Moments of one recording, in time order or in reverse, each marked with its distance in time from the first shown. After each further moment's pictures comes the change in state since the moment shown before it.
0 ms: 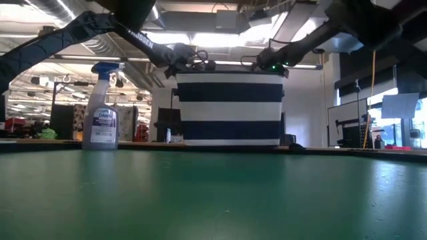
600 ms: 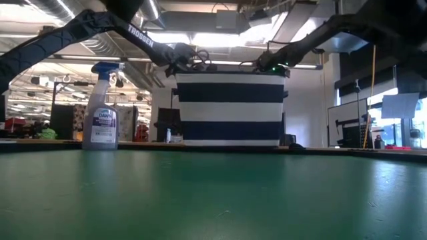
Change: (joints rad) left arm -0.010 -0.011 -0.007 -0.041 -0.121 0.156; right arm -0.004 -0.009 -0.006 -0.120 0.132 -0.084
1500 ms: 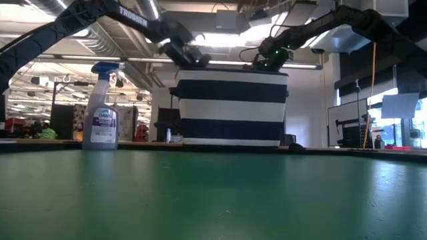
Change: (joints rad) left arm 0.001 -0.094 0.121 -0.392 -0.086 0.308; right arm -0.009 -0.033 0.188 -0.279 -0.015 -0.074
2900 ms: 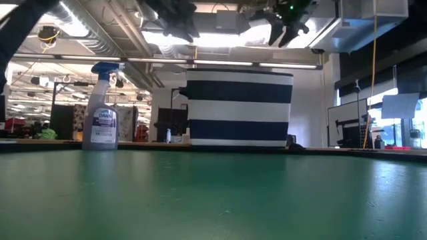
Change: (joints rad) left arm -0.065 -0.261 0.158 -0.352 -0.019 0.157; right arm 0.116 -0.381 0.065 -0.344 0.329 -0.240
